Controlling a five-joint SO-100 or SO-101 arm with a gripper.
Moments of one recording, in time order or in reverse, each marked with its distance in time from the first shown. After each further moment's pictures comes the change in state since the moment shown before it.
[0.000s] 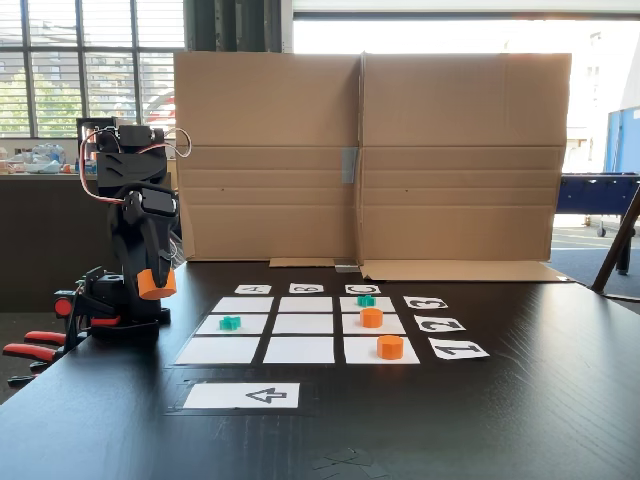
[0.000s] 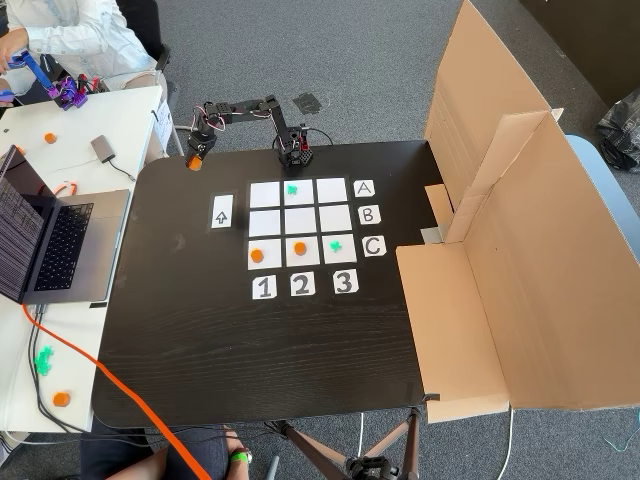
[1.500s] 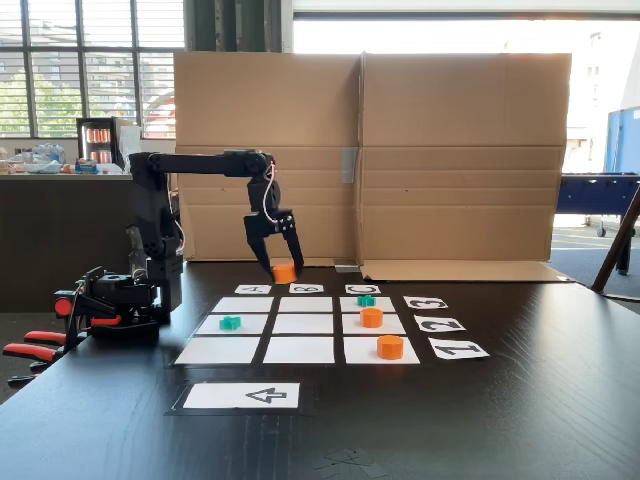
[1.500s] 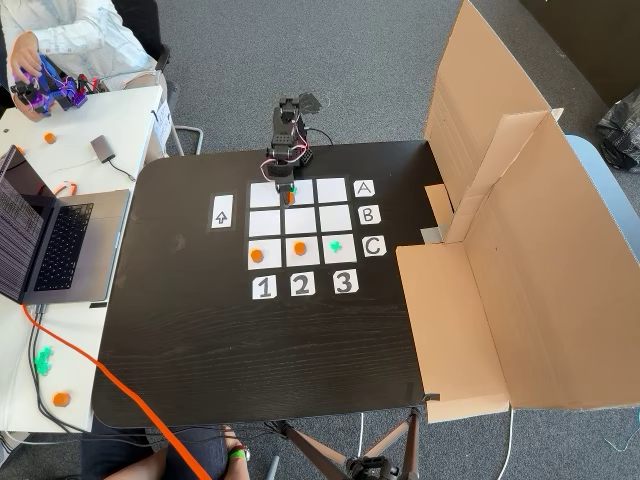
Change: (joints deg) arm -61.1 7.9 31.6 6.8 18.4
